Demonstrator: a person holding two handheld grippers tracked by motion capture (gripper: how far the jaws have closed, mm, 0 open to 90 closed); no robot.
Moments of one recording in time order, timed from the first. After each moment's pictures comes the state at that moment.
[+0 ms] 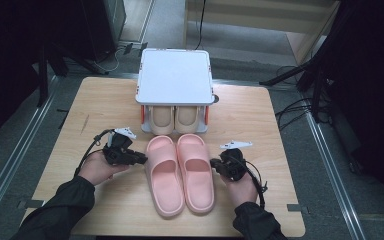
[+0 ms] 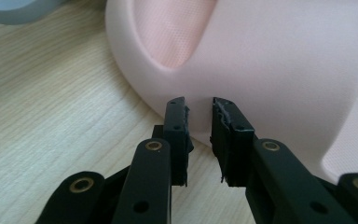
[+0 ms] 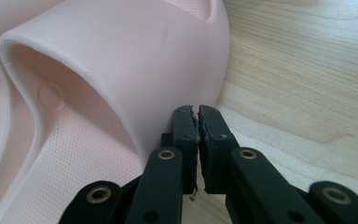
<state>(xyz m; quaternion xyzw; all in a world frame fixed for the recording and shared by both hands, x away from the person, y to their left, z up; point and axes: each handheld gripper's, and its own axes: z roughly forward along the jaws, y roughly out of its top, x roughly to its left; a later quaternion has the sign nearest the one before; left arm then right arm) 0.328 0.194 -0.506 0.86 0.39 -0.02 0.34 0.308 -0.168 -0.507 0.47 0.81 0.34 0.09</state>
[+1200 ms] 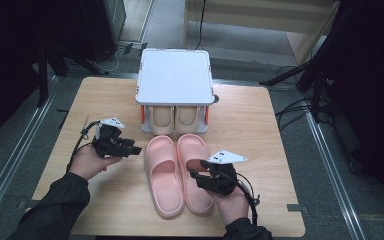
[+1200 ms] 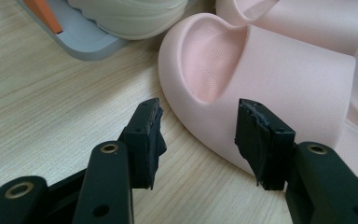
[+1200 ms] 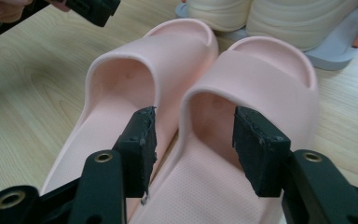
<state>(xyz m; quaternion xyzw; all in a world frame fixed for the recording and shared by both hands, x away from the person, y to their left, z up) 0.333 0.218 -0.482 0.83 0.41 0.02 0.37 0.254 -0.131 -0.473 0.39 0.81 0.43 0.11</state>
